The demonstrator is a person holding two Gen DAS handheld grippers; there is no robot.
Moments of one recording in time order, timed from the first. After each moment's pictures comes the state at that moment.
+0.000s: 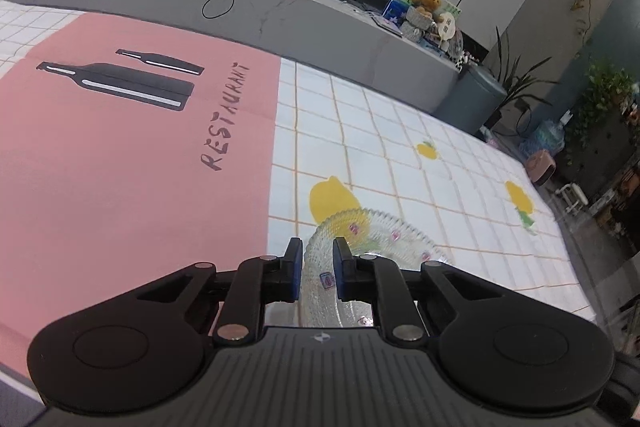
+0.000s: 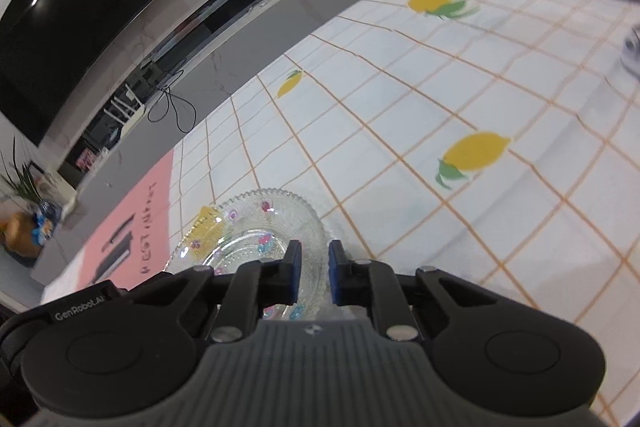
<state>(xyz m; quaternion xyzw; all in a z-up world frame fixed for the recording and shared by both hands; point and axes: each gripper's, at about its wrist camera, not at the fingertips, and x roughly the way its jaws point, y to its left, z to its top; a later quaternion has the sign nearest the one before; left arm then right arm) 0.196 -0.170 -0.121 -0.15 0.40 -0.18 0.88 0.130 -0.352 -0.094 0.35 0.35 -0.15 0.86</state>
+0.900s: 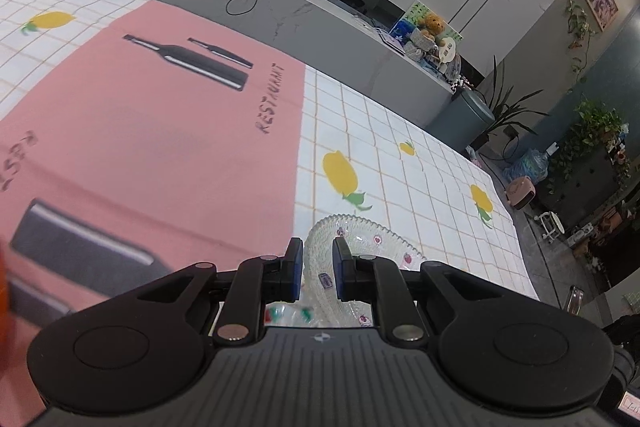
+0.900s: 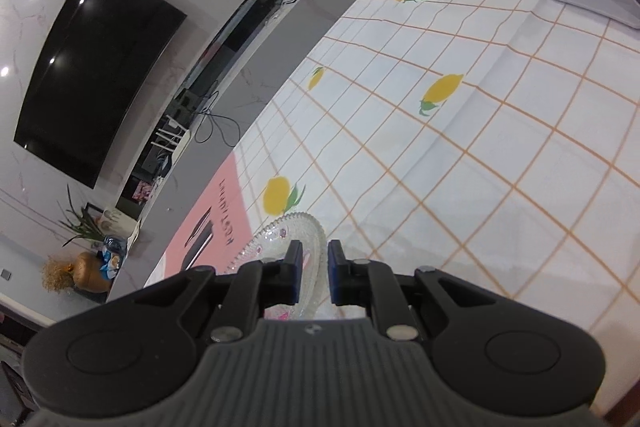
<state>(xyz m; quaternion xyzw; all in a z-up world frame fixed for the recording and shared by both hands) 0.114 -0.111 -0.093 -0.21 0.40 -0.17 0.88 0.033 -0.322 -0.051 0.45 0.30 -0.11 0.83</state>
